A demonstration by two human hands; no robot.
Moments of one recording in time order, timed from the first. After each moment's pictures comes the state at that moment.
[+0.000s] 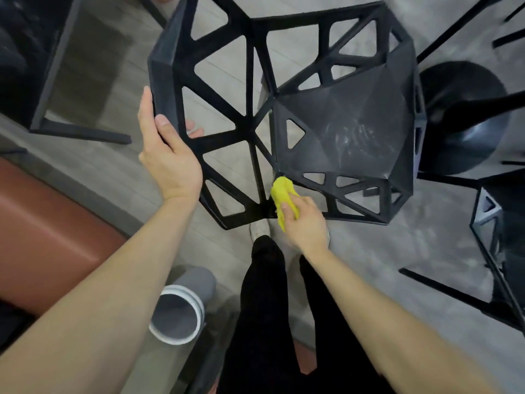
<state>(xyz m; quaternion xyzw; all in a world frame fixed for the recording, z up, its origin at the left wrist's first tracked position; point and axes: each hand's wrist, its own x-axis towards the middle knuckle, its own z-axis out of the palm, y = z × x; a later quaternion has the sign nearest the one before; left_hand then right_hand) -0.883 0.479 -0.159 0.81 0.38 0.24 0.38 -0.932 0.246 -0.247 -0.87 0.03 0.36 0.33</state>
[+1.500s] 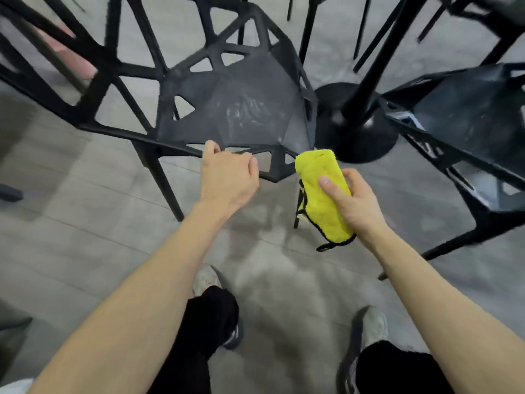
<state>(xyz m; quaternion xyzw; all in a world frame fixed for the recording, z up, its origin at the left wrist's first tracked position) -1.029 0.177 -0.403 1.00 -0.05 0.07 -0.02 -1.068 -0.083 -0.392 -0.80 0.15 0.12 0.56</state>
